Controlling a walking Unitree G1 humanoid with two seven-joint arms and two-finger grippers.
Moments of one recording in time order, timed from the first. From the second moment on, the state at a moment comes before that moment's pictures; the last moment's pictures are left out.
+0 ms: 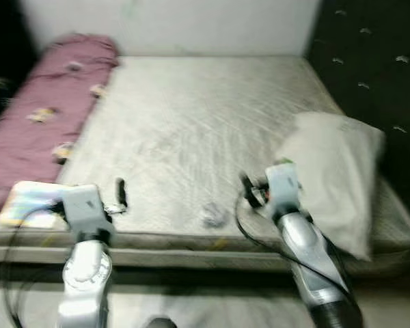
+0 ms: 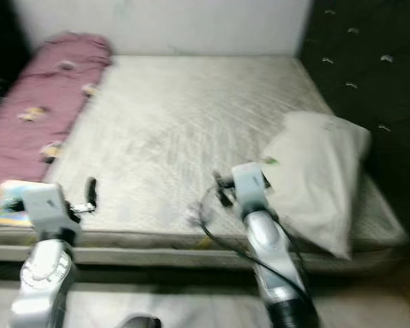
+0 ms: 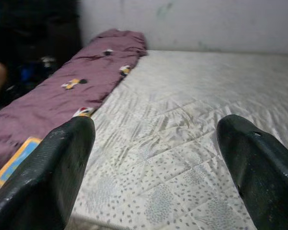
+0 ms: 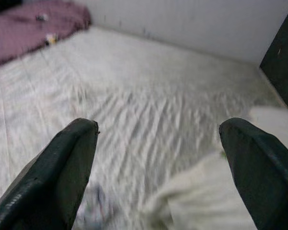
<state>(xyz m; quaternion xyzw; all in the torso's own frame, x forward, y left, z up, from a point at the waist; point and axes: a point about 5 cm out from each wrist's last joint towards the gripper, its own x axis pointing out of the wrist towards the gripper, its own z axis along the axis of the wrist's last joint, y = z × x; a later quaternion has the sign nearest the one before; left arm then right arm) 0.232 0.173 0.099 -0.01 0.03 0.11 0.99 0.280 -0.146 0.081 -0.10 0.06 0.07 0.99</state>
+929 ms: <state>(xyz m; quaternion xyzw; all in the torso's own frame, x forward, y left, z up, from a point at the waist) 0.232 0.165 0.093 -0.03 0.03 0.05 1.00 0.279 -0.161 0.088 -0.05 0.05 0.00 1.00</state>
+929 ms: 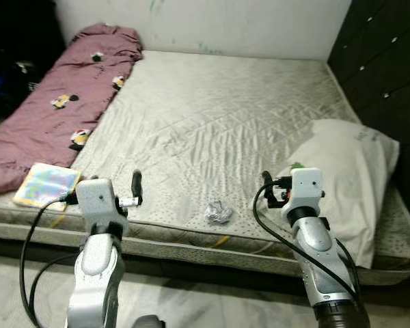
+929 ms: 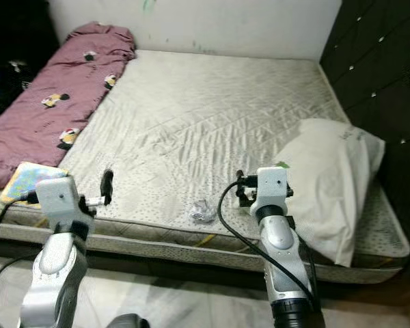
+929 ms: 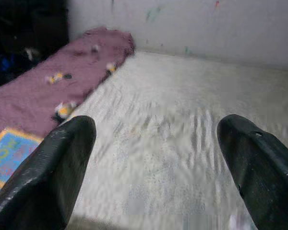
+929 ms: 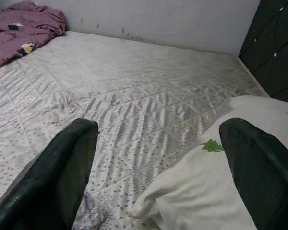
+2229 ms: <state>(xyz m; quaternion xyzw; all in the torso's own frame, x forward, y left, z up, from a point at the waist) 0.246 0.160 0.114 -0.02 -0.01 -0.01 1.00 0.293 -0.153 0.099 -0.04 0.02 0.02 1.00</state>
